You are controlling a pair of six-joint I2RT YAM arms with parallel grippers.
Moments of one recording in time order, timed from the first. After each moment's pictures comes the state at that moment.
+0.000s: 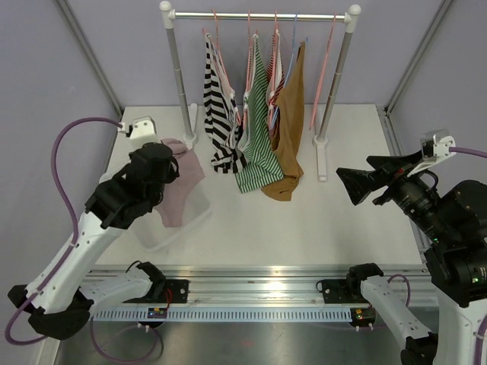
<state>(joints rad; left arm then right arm) -0.74 0.99 1.34 -0.91 -0.75 -0.55 0.18 0.69 1.48 -0.79 -0.35 0.26</state>
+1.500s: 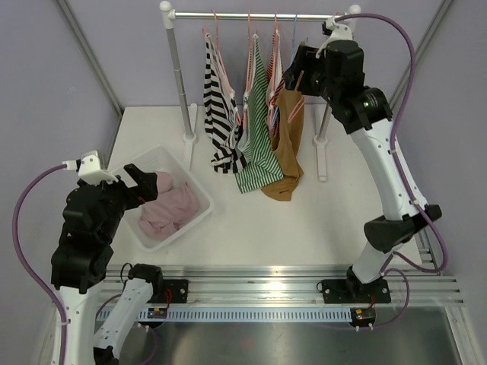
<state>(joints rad) -0.15 0.56 1.13 -0.81 -0.11 -0.37 0.44 1.69 2.18 -0.72 0.12 0.38</state>
